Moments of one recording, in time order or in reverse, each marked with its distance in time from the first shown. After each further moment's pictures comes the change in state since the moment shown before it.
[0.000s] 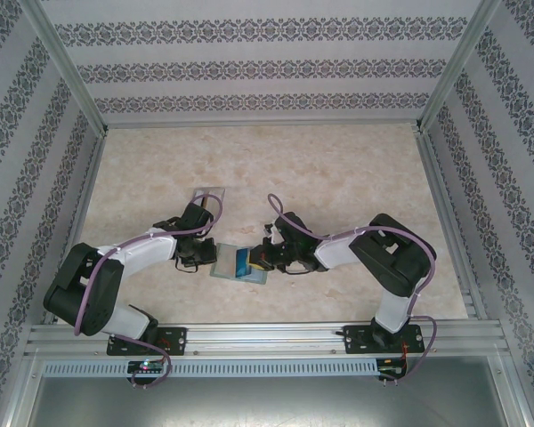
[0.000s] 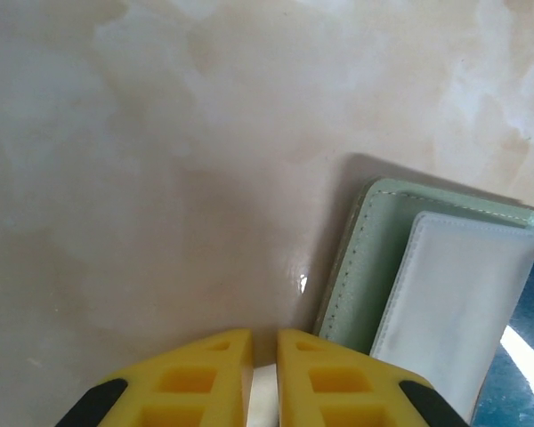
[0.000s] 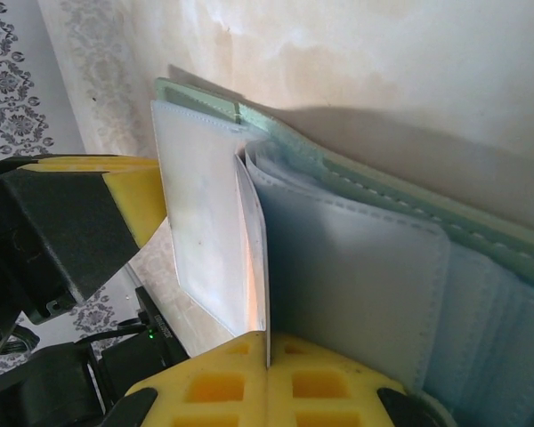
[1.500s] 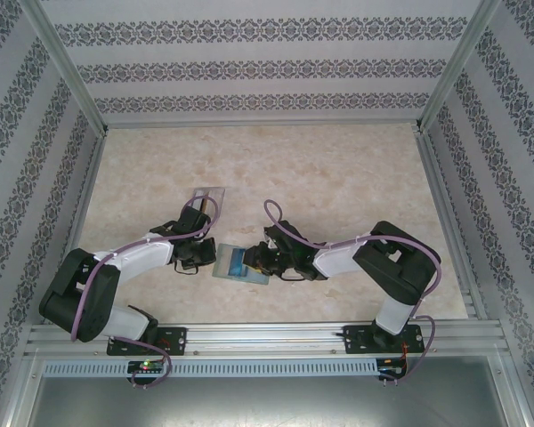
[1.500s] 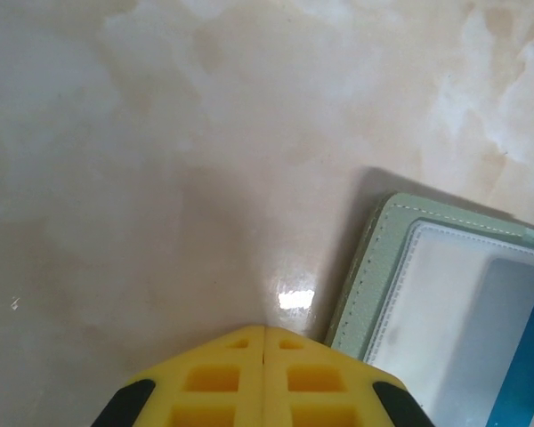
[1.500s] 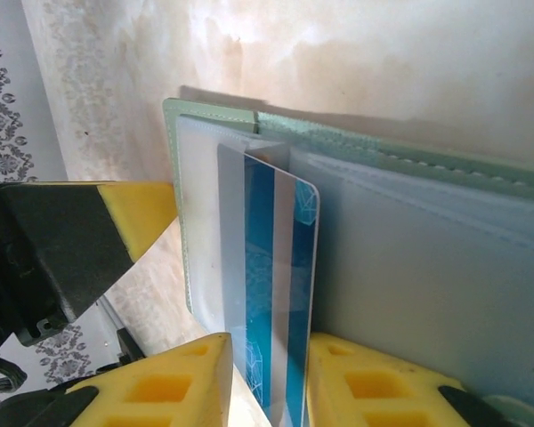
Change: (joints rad) left arm 0.006 -0.041 -0.056 0.074 0.021 -0.064; right arm 0.098 -0.055 -0.030 0.007 0.219 0.054
